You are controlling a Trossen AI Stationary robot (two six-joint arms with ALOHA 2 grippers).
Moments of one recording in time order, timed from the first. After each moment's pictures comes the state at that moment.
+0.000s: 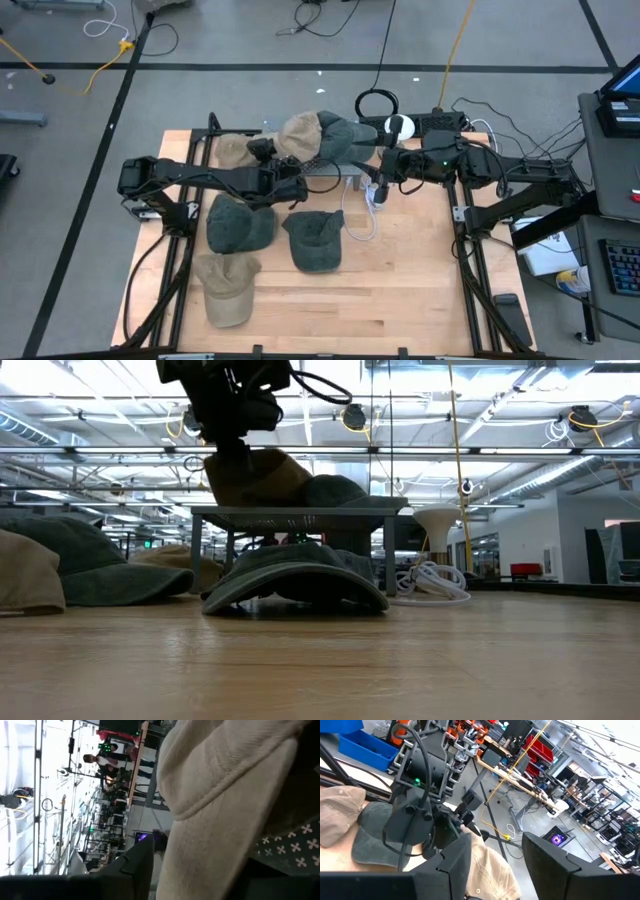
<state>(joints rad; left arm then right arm) 0.06 1.60 1.20 -0.77 -1.29 0.08 0.01 1.24 1.41 -0.31 0.31 -0.51</state>
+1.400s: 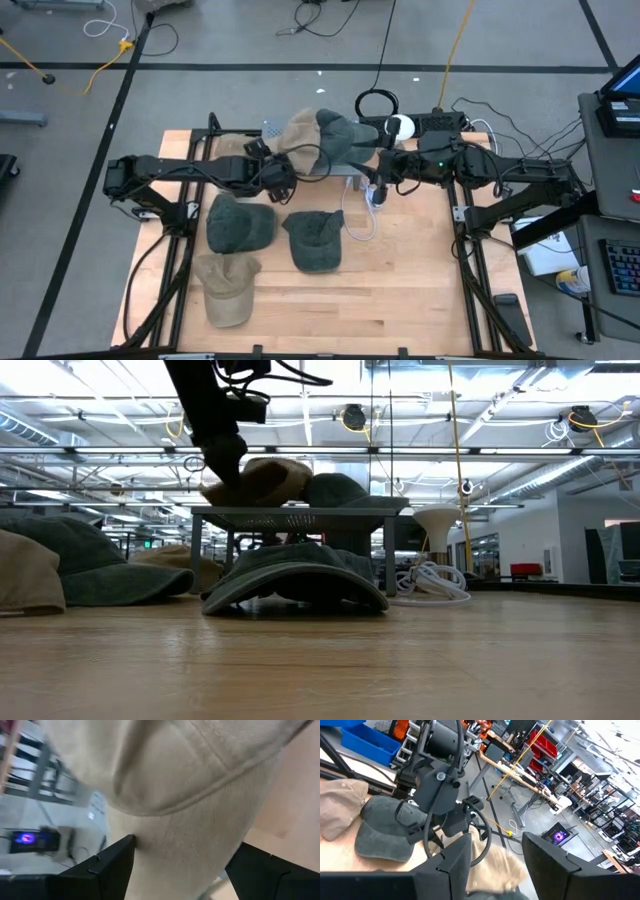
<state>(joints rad) 0.12 1.49 1.20 -0.86 -0.70 -0.09 0.01 1.25 1.41 -0.33 0.31 -0.51</state>
